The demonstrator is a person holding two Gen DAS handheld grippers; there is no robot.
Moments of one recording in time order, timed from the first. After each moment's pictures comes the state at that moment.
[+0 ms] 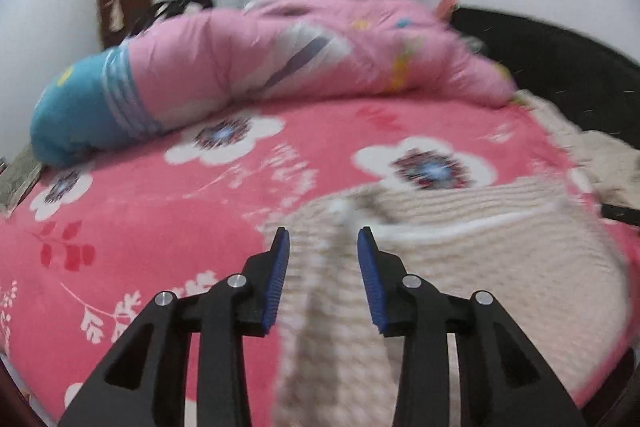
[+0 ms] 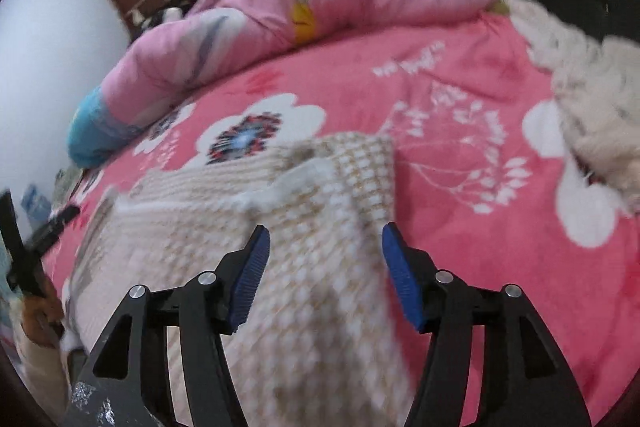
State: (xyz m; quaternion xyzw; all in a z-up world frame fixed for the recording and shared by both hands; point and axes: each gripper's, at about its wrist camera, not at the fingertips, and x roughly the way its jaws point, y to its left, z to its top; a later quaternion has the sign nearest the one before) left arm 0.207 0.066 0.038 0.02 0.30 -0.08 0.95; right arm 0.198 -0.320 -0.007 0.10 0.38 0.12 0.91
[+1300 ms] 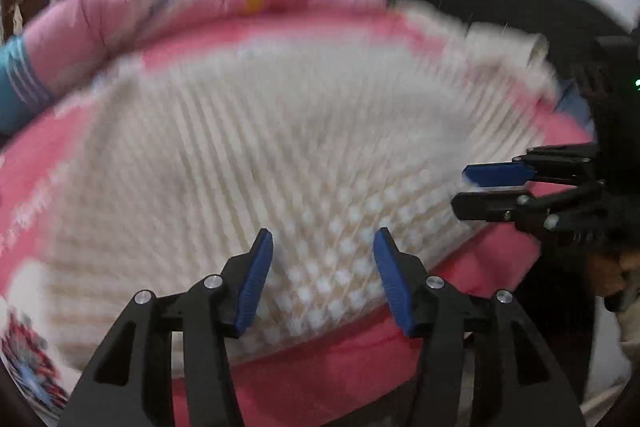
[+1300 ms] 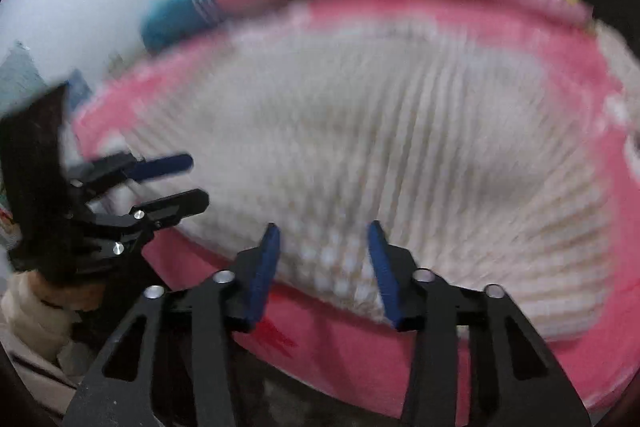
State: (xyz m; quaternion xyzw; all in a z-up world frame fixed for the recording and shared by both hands) left arm 0.109 -0.038 -0.068 0.07 0.41 -0.22 0.88; right arm 0.127 -0.188 -0.087 -0.01 0.46 0.20 0.87
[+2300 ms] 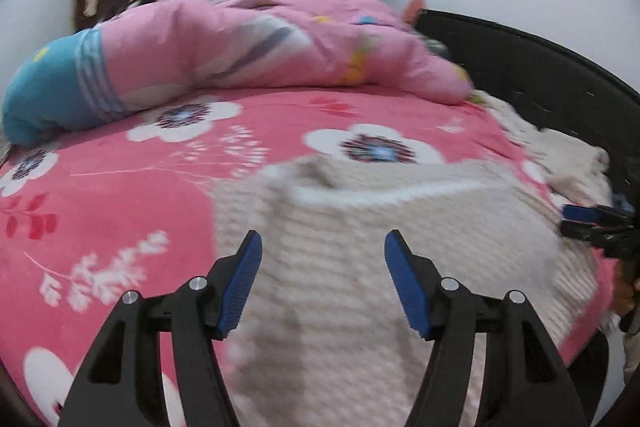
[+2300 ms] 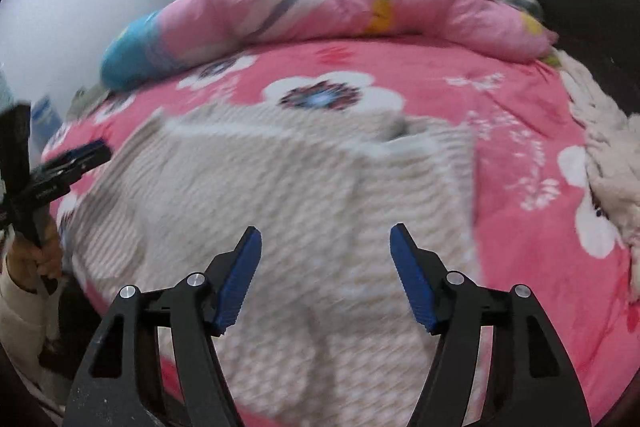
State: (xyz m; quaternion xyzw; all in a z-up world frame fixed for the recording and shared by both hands) left arm 0.199 0.078 0.012 -0.01 0.32 -0.11 0.94; right arm 0.205 -0.297 -0.003 0.02 0.38 0.14 0.91
